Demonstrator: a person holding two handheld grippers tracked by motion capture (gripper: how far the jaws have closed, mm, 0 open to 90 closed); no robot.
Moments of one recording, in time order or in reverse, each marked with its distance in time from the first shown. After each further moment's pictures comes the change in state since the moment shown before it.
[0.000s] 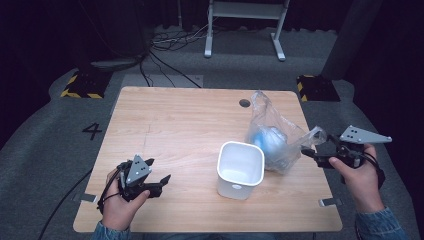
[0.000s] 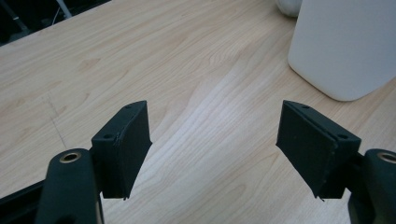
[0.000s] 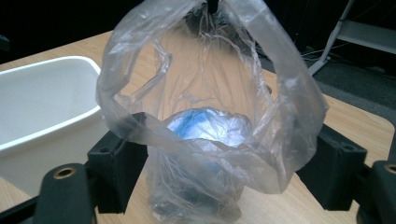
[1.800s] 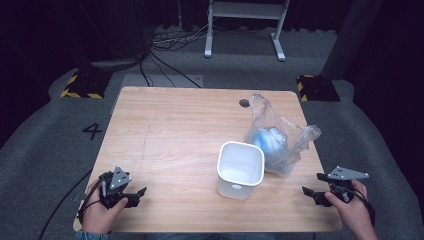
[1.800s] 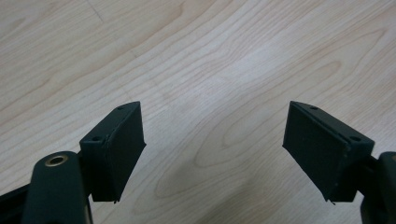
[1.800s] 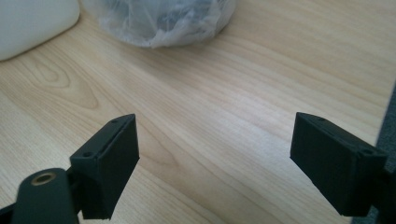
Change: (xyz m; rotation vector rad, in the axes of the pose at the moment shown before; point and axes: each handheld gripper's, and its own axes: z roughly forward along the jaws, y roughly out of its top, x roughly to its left) left arm 0.044 -0.077 0.001 0.214 0.076 -0.044; right arm 0.001 -0.139 0.009 0.325 -0.067 0.102
